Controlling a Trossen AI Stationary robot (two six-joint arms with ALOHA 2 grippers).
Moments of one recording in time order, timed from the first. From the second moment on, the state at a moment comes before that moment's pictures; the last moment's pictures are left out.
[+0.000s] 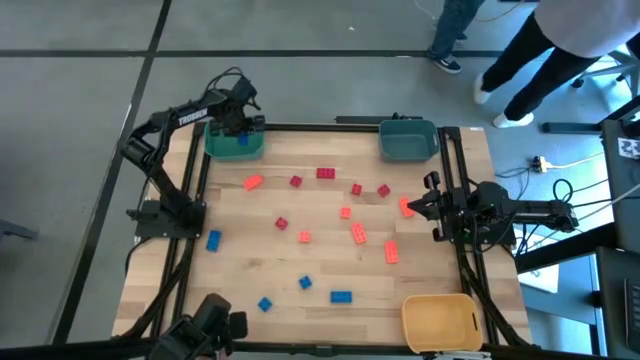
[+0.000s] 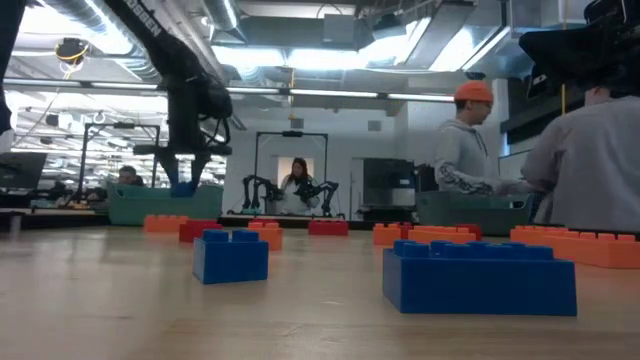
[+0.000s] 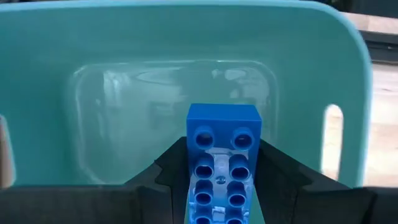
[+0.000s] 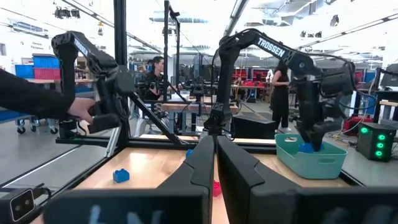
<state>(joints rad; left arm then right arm) 1.03 1.66 1.14 -0.76 -0.09 -0.67 0.00 0.00 0.01 0.22 -0.10 0.00</state>
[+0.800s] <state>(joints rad) 1.03 1.83 1.10 -0.71 -0.03 -0.67 0.00 0.00 0.01 0.22 -0.10 0.00</state>
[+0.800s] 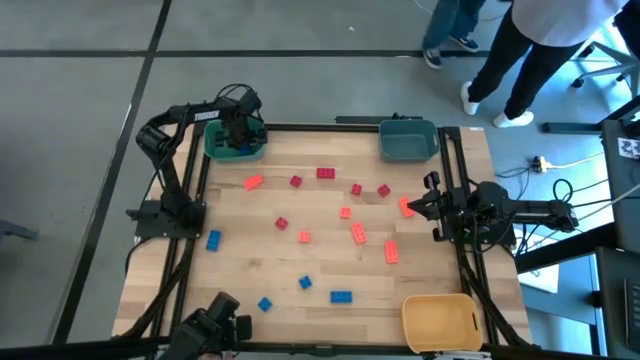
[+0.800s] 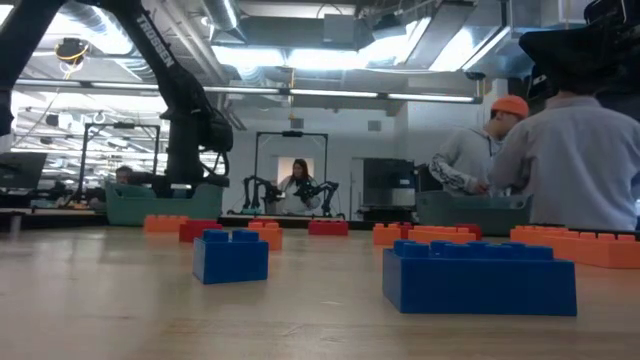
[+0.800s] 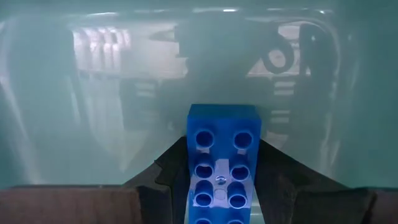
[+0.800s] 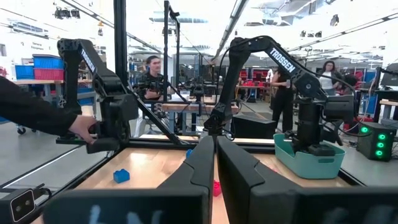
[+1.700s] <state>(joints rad) 1.03 1.59 1.10 -0.70 -0.14 -0.62 0.00 0.00 0.01 0.22 -0.10 0.00</state>
